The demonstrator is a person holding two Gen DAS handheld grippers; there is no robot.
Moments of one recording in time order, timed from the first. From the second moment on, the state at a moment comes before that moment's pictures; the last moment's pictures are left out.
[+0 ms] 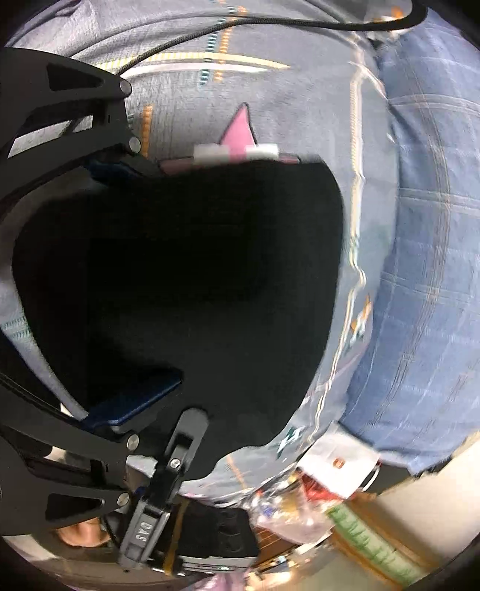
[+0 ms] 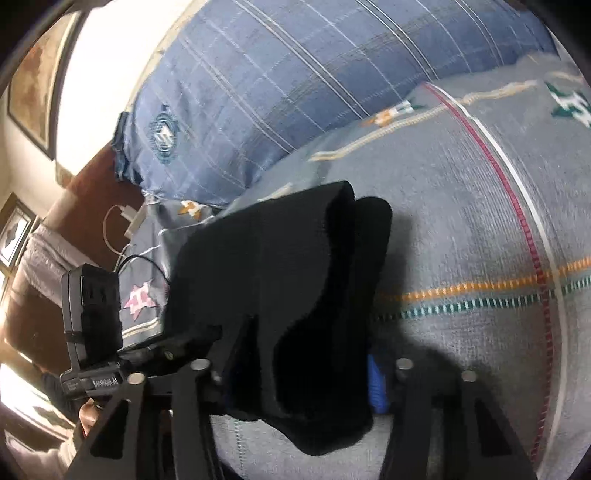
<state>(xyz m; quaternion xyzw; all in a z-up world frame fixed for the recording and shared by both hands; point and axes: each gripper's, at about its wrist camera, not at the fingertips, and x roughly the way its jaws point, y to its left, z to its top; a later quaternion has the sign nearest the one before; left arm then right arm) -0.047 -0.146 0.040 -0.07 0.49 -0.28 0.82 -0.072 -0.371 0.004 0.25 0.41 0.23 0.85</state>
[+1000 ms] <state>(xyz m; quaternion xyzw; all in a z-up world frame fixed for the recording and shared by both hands) 0.018 -0.072 0.082 -0.09 0.44 -0.22 0.87 0.009 -0.293 0.067 0.19 0.37 0.28 0.87</state>
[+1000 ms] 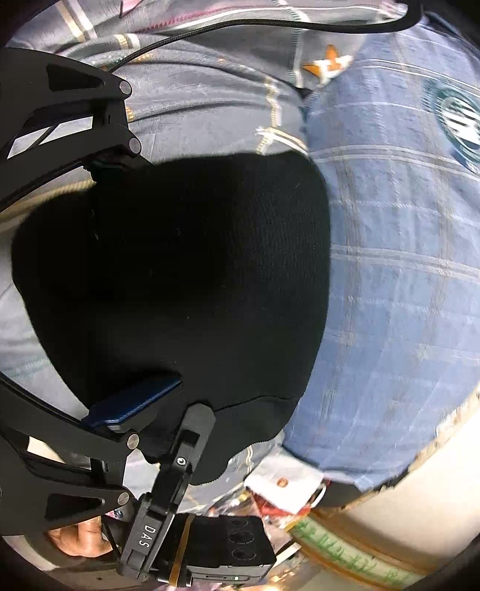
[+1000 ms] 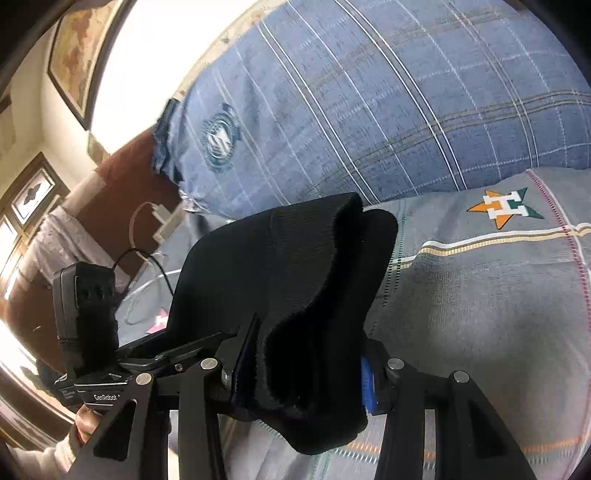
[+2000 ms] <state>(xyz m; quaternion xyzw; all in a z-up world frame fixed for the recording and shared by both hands) 0.056 -0.081 0.044 -0.03 0.45 -0.10 0.89 0.042 -0.264 0.047 0.06 0.38 0.20 0.90</state>
